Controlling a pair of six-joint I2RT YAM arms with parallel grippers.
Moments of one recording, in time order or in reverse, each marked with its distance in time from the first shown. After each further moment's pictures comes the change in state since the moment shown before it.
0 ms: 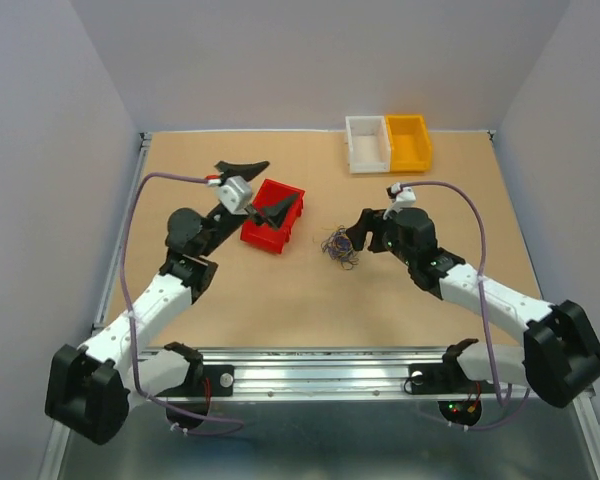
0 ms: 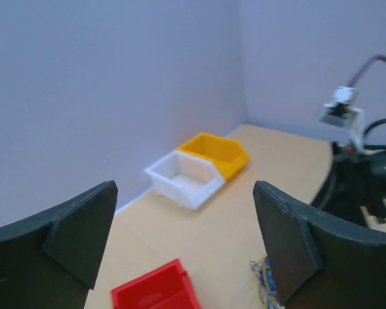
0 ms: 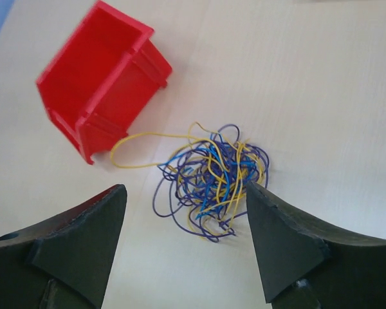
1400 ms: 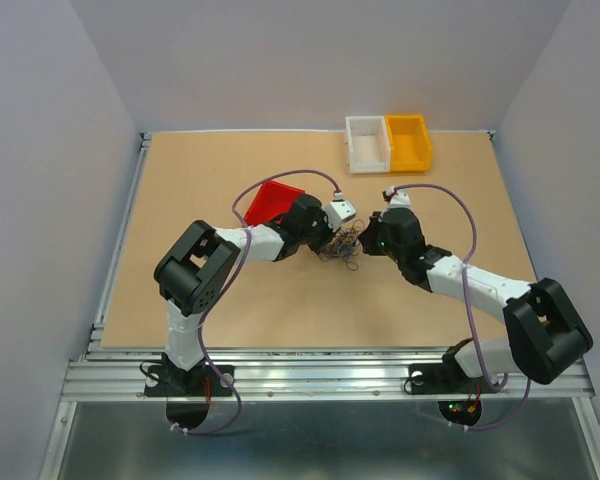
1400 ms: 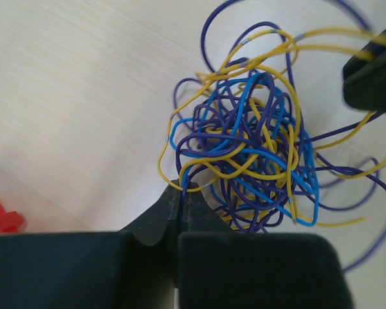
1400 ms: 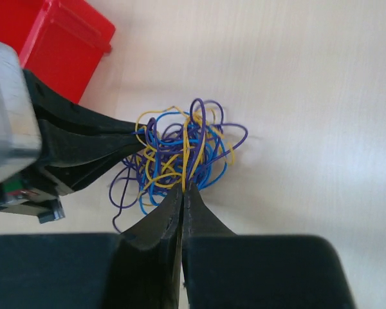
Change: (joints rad) left arm -0.351 0.914 0.439 -0.549 -0.207 0.239; right arm 0.000 0.217 0.035 -0.035 0.060 0.073
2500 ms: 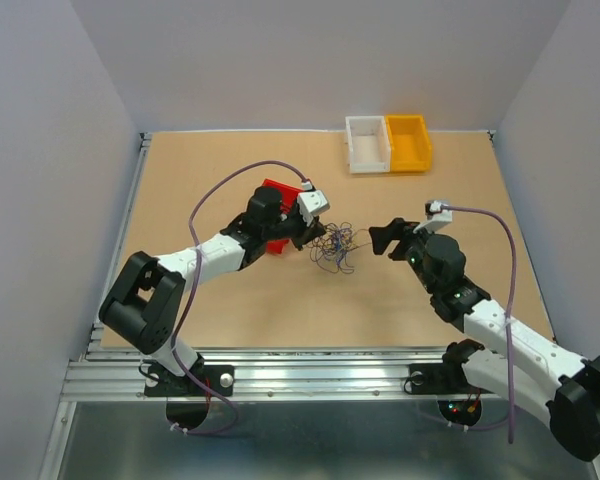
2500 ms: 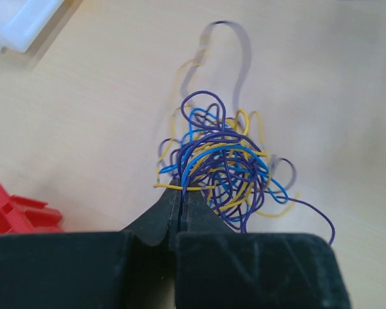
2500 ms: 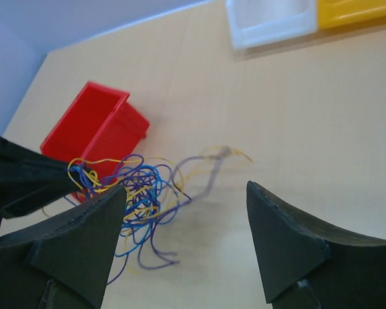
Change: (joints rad) left arm 0.130 -0.339 -0.188 0.088 0.303 -0.050; right arm -0.014 -0.547 -0.247 0.121 0.190 -0.005
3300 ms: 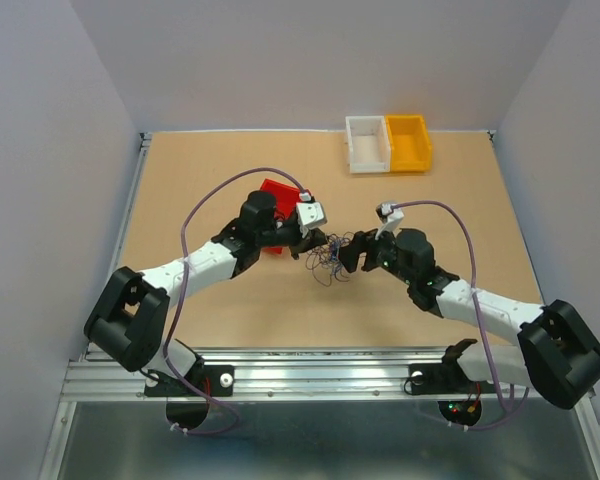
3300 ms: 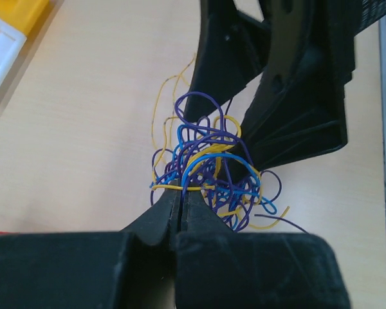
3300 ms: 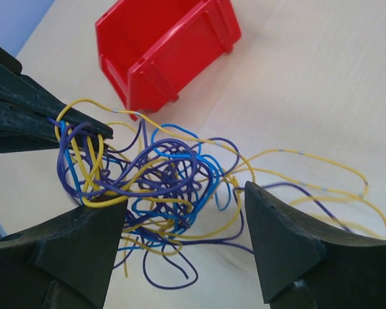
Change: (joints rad) left arm -0.039 -0.118 -0.057 -0.029 0.154 0.085; right arm 0.071 0.361 0.034 0.187 -0.442 -0.087
